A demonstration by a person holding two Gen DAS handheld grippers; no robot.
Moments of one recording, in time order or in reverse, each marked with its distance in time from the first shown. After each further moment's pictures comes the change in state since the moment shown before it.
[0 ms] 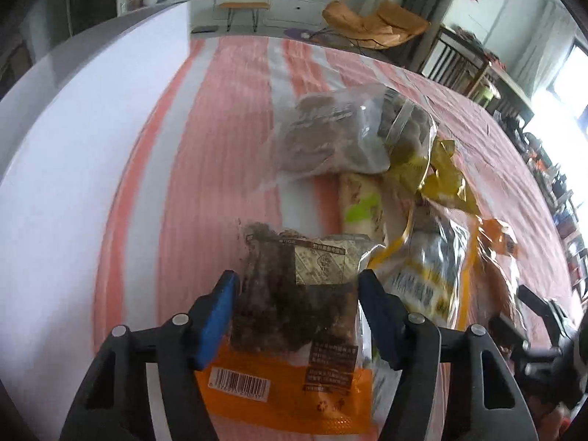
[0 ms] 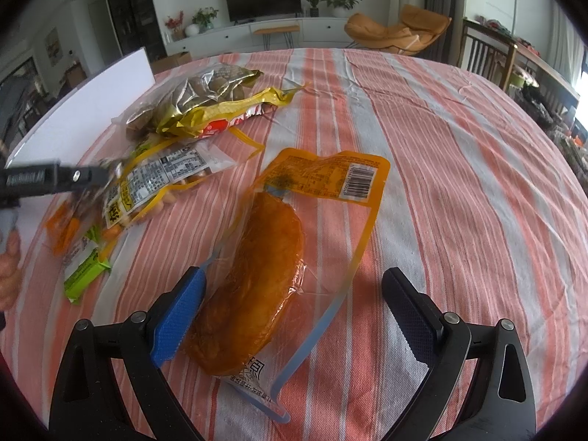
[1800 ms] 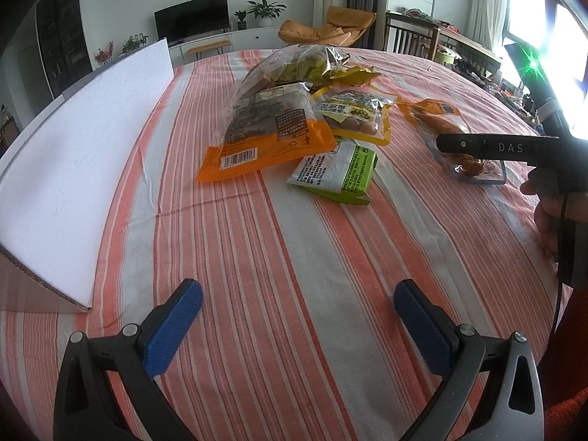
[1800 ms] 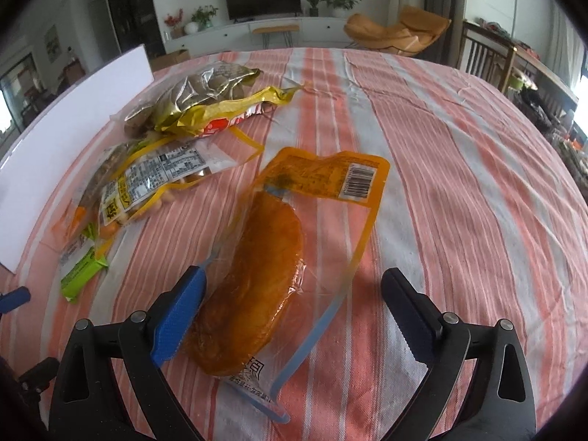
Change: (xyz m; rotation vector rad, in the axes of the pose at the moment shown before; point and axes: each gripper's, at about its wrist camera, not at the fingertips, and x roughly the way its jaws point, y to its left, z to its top) left arm -0.053 -0.034 -0.161 0.279 -0.121 0.072; right arm 0.005 0.005 0.005 -0.014 0.008 -0.017
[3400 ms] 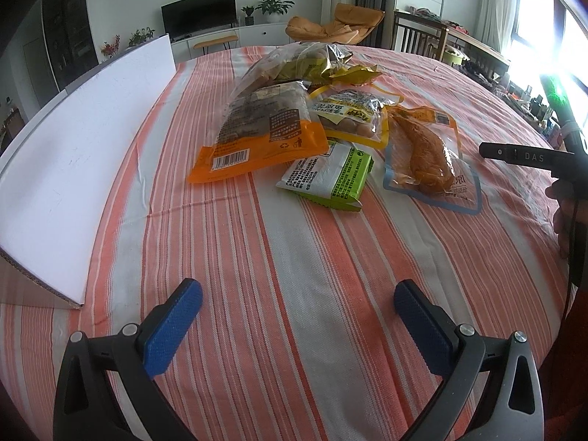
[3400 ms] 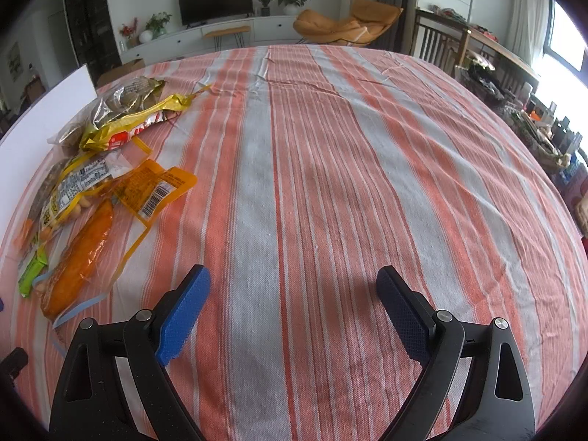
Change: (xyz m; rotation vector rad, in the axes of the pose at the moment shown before) left arm 0.001 -0.011 0.004 -0.027 0.021 0.019; right arm -0.017 -0.070 -0.017 0.092 0.004 -0.144
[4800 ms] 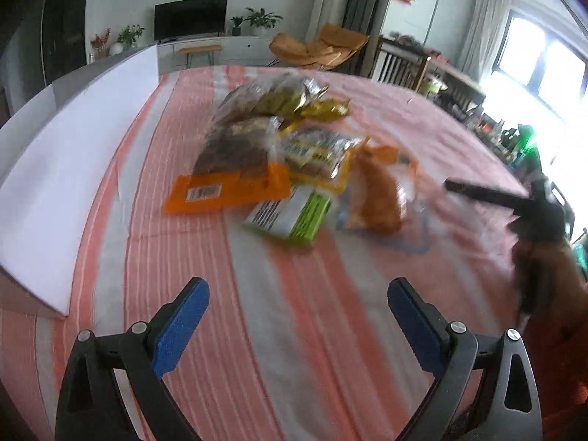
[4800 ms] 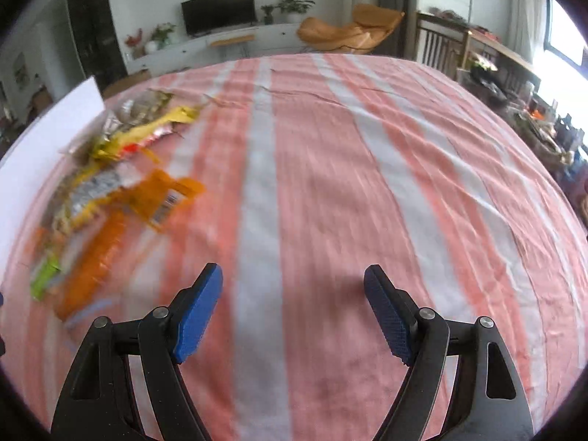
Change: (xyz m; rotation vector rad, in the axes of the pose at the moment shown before) left arm -0.027 0.007 0.013 -0.068 -0.062 -0.138; right arm 0.006 -0.017 0.008 0.020 -0.027 0.048
